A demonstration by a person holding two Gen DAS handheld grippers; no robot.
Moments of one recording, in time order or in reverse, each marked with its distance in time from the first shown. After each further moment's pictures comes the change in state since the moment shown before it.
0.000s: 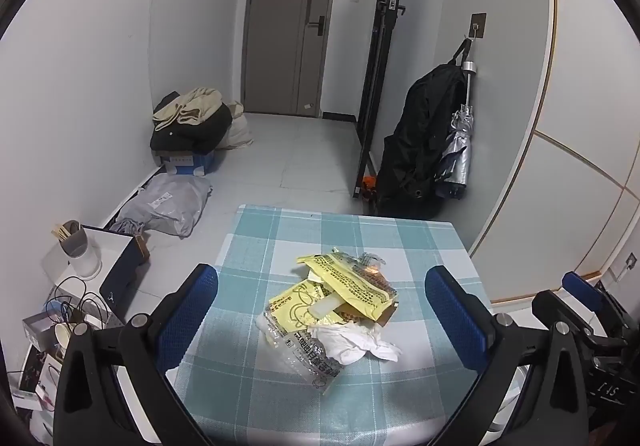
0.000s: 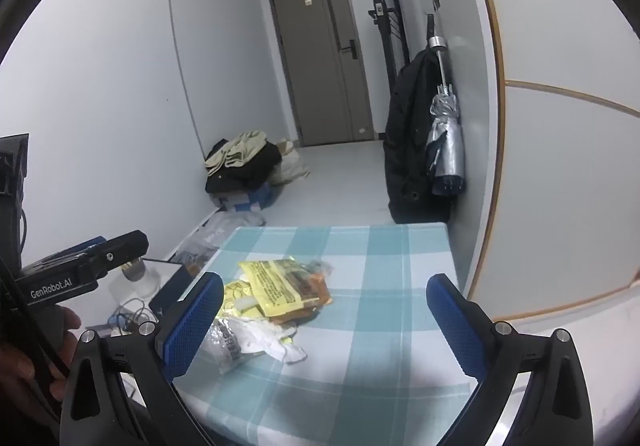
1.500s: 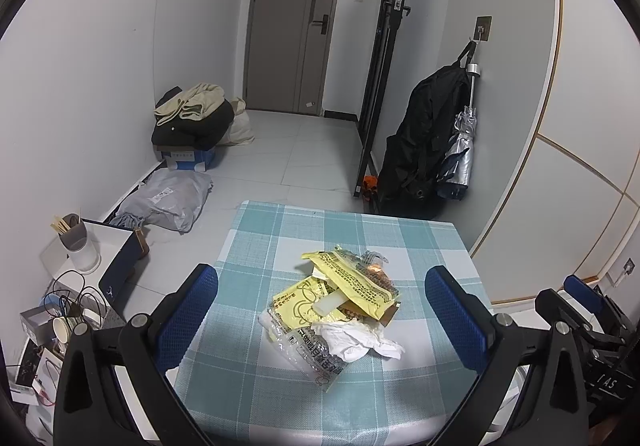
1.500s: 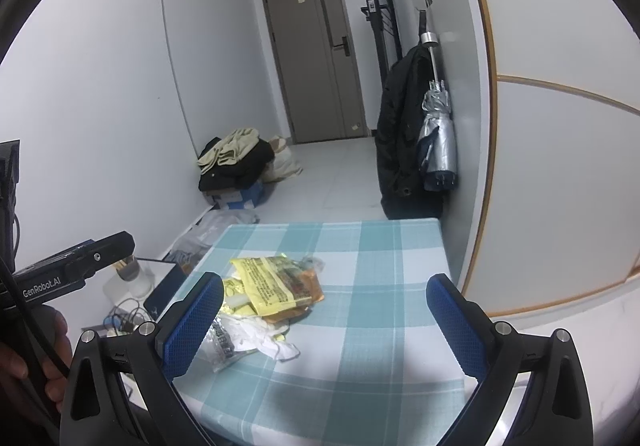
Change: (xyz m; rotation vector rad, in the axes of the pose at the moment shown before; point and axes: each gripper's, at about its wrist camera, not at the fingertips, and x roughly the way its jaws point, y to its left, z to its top) left arm 0.000 0.009 -0.001 -0.016 0.008 -0.003; right arm 0.000 -0.003 -0.001 0.013 0.011 -0.025
